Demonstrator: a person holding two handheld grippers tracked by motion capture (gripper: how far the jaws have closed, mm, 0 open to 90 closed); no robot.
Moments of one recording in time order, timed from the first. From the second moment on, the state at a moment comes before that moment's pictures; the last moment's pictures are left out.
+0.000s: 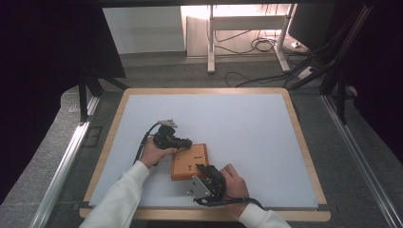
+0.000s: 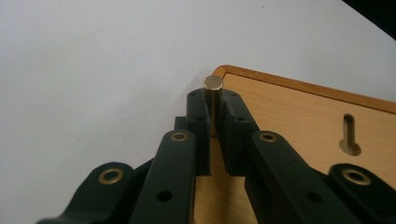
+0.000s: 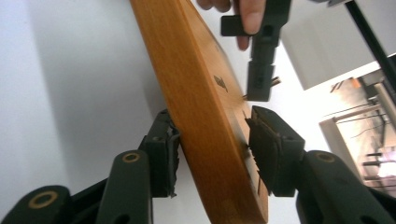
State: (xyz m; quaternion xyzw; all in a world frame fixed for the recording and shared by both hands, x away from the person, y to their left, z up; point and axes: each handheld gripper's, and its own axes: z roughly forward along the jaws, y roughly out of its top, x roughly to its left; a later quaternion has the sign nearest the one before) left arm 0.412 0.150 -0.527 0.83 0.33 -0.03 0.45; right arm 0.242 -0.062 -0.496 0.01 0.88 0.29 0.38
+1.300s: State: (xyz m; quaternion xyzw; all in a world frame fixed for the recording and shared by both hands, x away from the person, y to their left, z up) left arm 0.388 0.212 -0.504 0.77 0.39 0.05 0.49; right arm 0.262 -0.056 -0.464 -0.04 0.88 0.26 0.40
